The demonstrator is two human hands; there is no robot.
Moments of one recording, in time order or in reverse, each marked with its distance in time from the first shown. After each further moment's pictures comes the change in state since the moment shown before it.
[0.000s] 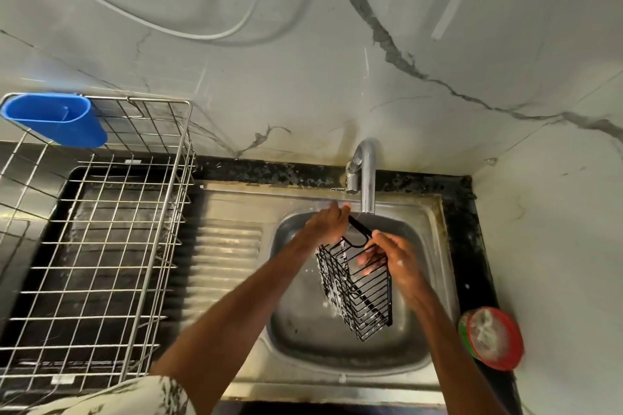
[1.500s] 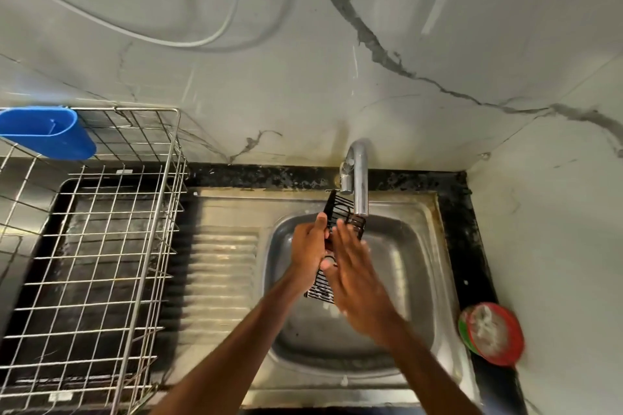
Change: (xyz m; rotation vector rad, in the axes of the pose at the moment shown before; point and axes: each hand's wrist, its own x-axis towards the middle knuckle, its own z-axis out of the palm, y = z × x) left_hand -0.071 0.024 0.018 -1.074 0.498 -0.245; right_hand -0.052 -0.006 0.062 -1.054 -0.074 -0.373
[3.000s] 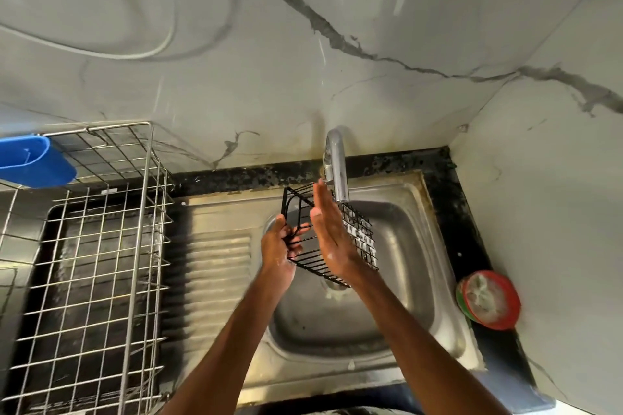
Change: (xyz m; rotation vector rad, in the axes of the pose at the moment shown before) left_hand 0.008 -0.009 -0.030 -0.409 0.079 -0.252; right_hand 0.052 0.006 0.011 0.582 0.116 0.045
